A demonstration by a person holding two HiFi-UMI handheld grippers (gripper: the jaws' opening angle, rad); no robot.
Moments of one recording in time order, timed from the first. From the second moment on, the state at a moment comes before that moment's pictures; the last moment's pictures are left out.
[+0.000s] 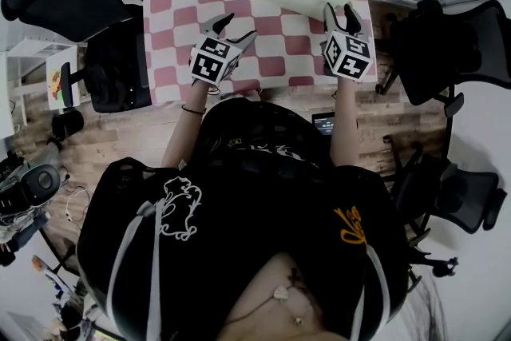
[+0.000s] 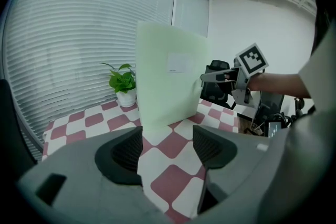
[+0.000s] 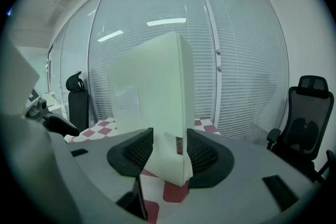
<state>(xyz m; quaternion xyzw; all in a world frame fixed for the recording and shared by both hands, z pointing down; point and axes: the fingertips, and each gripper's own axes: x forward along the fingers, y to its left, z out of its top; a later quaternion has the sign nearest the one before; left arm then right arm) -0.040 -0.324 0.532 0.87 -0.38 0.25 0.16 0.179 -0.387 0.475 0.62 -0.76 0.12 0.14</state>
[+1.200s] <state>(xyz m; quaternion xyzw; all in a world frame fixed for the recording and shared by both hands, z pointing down) 0.012 -0.189 0.461 0.90 -0.37 0.15 0.15 0.133 -0.192 0.454 0.52 -0.84 0.14 0.10</state>
